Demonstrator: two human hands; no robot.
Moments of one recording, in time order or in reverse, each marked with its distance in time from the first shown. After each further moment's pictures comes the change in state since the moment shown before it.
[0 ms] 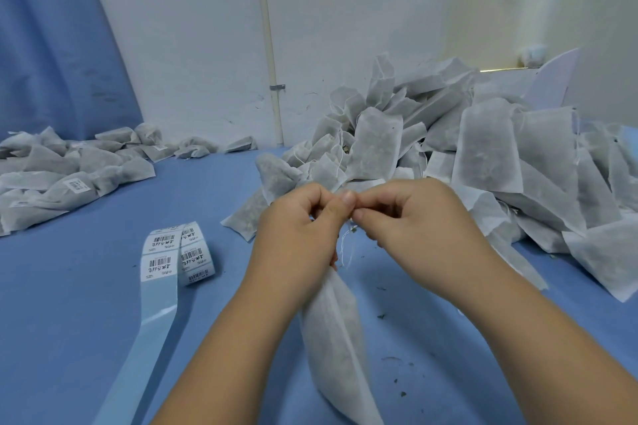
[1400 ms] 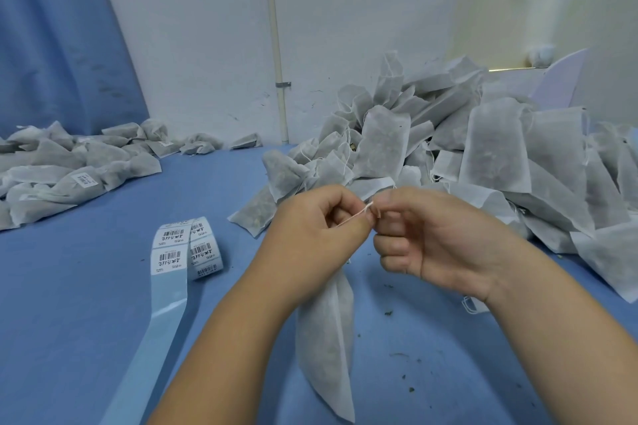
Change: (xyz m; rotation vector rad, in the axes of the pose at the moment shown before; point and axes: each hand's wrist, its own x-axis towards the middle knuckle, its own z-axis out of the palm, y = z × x) left_hand 0.001 -0.003 -0.009 -0.008 -0.204 0.070; right_hand 0.007 0.009 -0.009 0.939 -0.442 0.473
